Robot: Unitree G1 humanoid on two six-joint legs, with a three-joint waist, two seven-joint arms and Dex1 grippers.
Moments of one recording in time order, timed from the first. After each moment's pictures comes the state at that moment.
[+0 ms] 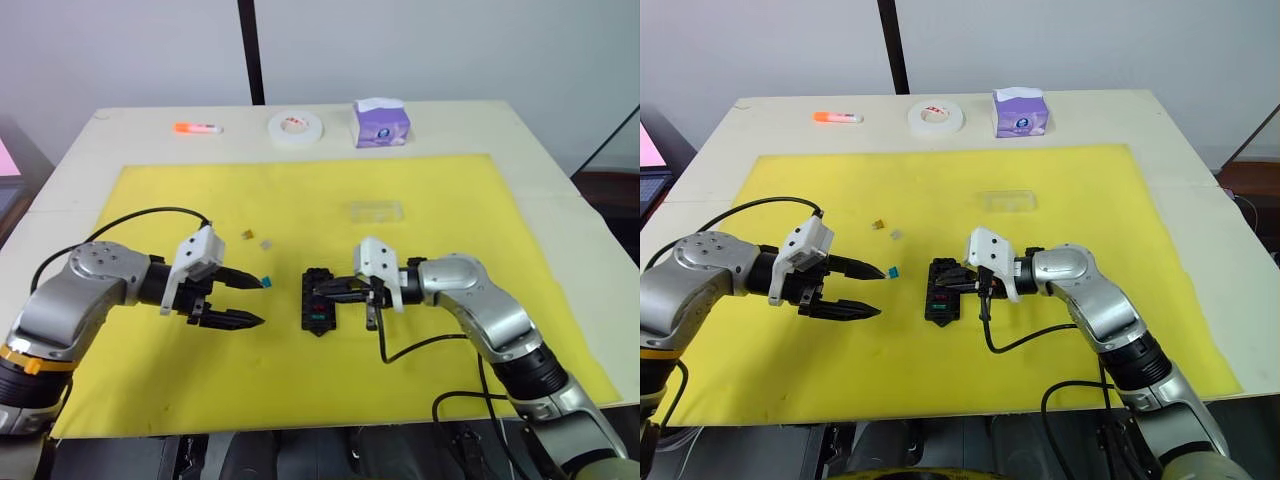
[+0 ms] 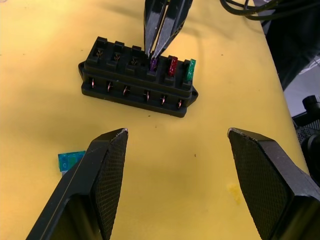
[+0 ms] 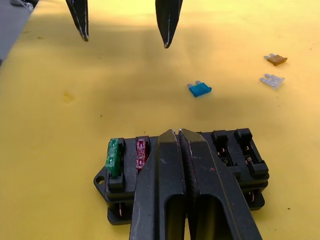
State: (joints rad) left arm -0.38 0.92 -0.06 -0.24 -0.53 0.60 -1.34; right arm -0.49 -0.54 0.32 -0.21 0.26 0.44 1.05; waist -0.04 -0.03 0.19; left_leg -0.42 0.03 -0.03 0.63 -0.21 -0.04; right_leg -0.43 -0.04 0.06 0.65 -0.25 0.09
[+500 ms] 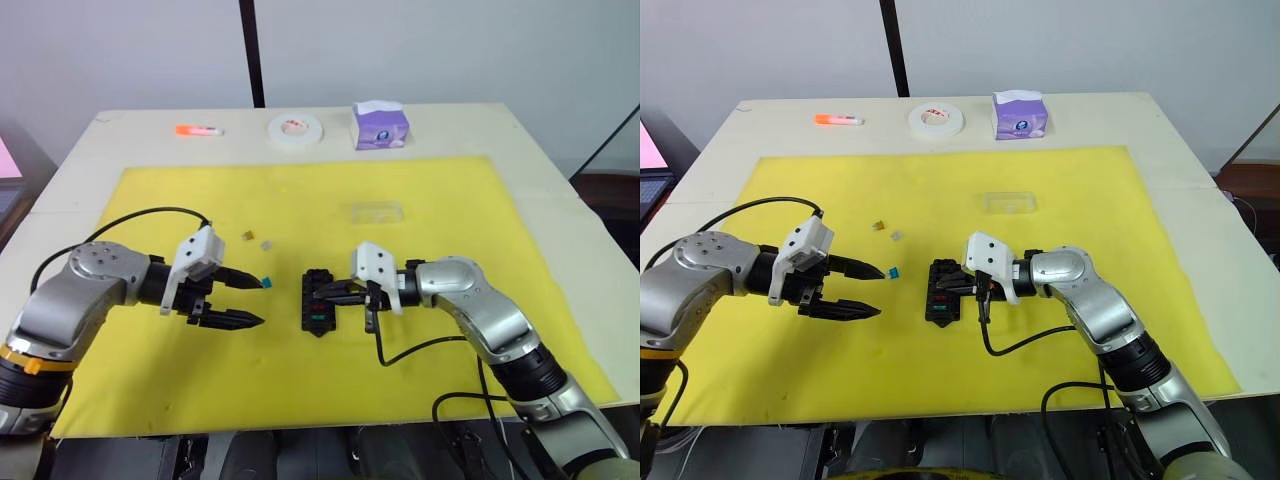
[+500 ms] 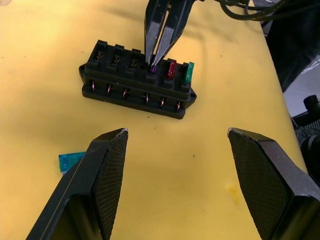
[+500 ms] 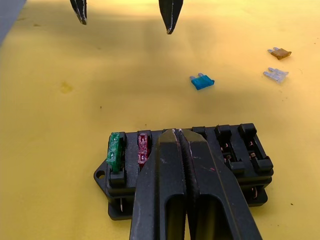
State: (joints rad) left arm -0.38 0.92 -0.06 -0.23 -0.53 0.60 -1.33; right arm -0.49 -0.55 0.33 -0.19 0.25 0.44 1.05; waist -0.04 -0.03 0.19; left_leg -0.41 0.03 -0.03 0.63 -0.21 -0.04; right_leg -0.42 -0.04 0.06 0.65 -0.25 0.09
